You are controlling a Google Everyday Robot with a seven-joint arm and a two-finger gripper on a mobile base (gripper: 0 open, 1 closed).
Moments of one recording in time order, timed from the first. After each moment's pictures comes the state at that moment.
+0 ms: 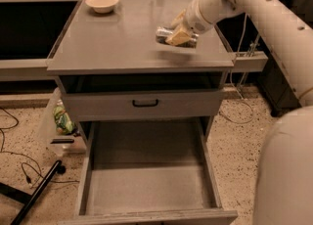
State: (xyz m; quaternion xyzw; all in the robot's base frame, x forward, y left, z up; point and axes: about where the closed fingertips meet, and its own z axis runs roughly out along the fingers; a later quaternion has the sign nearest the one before) arm 0.764 -0.074 0.889 -0.62 0.68 0.05 0.39
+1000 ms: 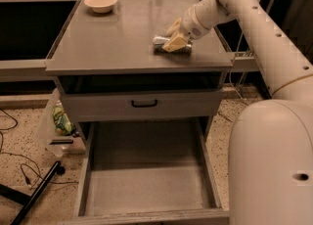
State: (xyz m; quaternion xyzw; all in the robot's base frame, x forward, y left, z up) arm 0.783 -0.057 0.856 -0.64 0.66 0.12 0.37
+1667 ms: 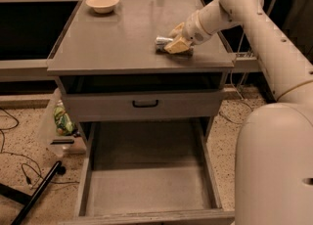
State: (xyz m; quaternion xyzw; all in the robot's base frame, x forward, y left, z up) arm 0.772 -0.058 0.842 -0.63 0.67 0.15 0.37
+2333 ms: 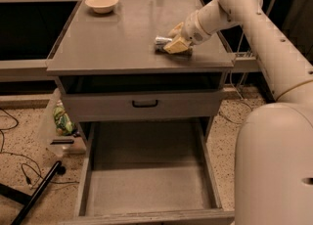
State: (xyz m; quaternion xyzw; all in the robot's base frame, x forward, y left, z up) arm 0.772 -0.058 0.842 -0.63 0.67 0.15 0.37
